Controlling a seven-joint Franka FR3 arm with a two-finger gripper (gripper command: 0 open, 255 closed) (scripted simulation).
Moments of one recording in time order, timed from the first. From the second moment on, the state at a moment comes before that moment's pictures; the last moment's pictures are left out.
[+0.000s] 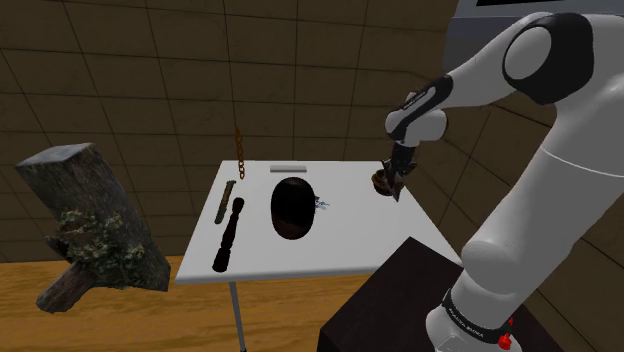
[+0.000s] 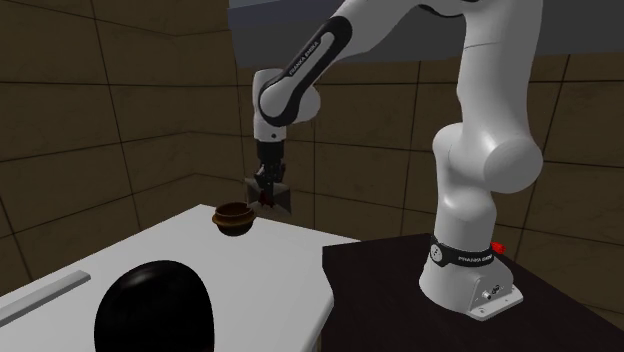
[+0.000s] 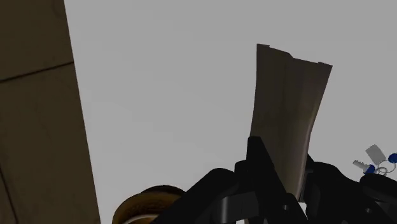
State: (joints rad) arm -0.27 -0.01 -0.39 -2.40 0.01 2.41 -0.02
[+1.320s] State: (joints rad) arm -0.55 0.69 -0.37 -1.36 0.28 2.03 -0.31
